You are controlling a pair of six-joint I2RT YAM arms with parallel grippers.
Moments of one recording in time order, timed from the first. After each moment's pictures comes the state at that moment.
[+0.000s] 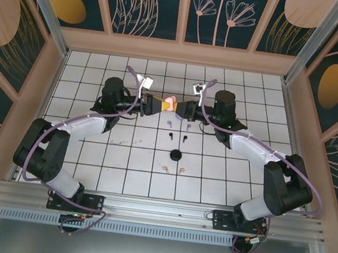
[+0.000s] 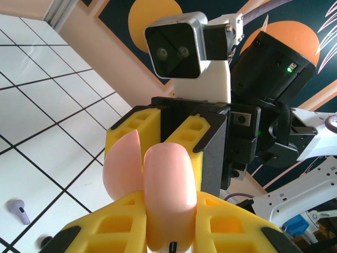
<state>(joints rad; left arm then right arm) -0.40 1.55 0.84 0.65 1.01 -0.72 0.49 1.50 0.89 0.36 -0.74 0.56</state>
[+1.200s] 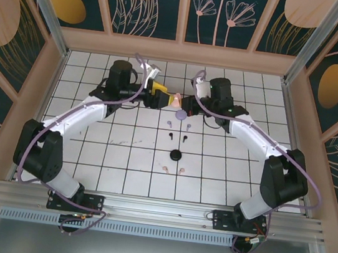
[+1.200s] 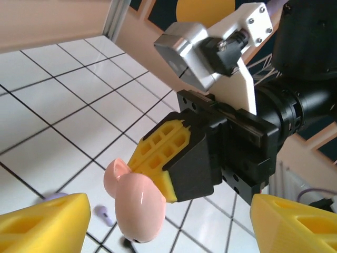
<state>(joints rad) -0.41 1.56 1.17 0.02 0.83 -0.24 0.49 1.58 1.17 -0.20 -0.48 0.16</state>
